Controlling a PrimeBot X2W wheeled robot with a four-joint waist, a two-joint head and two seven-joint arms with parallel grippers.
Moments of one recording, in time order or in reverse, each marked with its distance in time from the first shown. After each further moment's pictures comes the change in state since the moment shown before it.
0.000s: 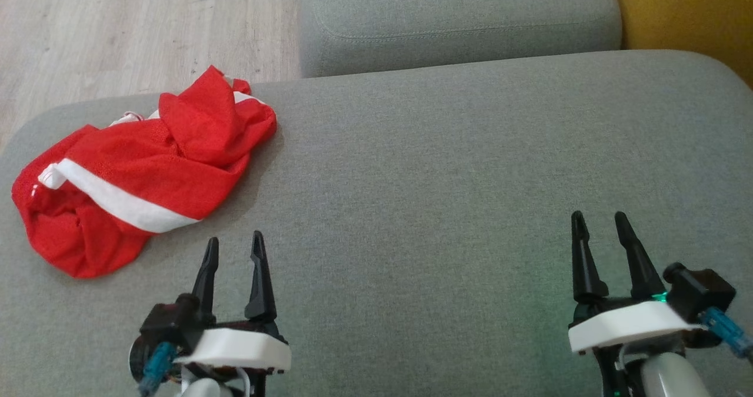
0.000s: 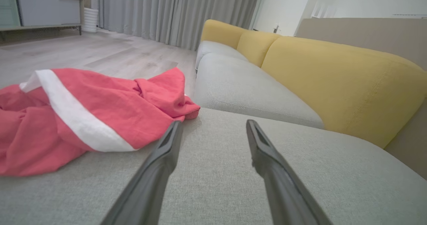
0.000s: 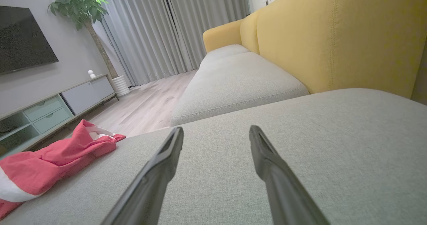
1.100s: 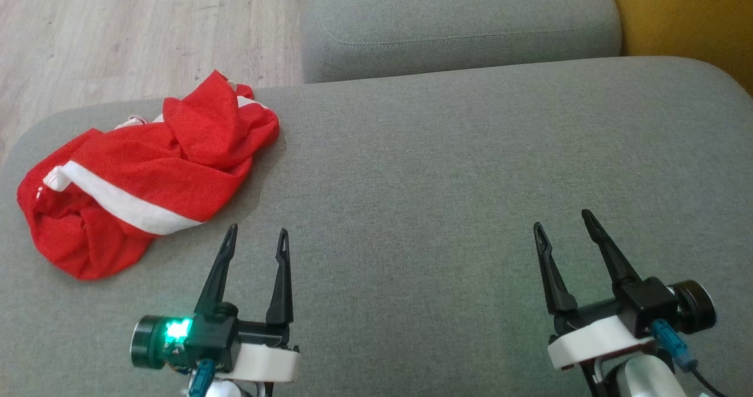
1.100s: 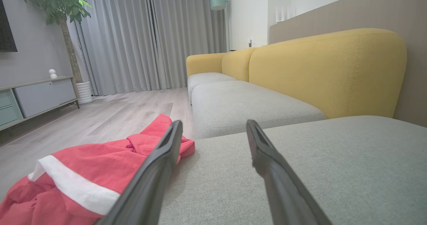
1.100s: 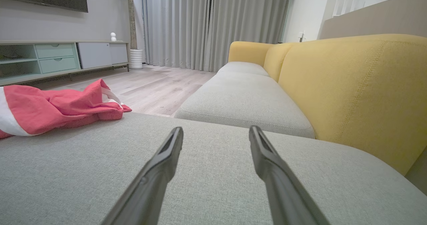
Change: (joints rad) left arm 0.000 0.018 -0.048 -0.023 0.314 0.044 -0.100; right arm 0.002 -0.014 0.060 0.001 -0.354 0.006 -0.096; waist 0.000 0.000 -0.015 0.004
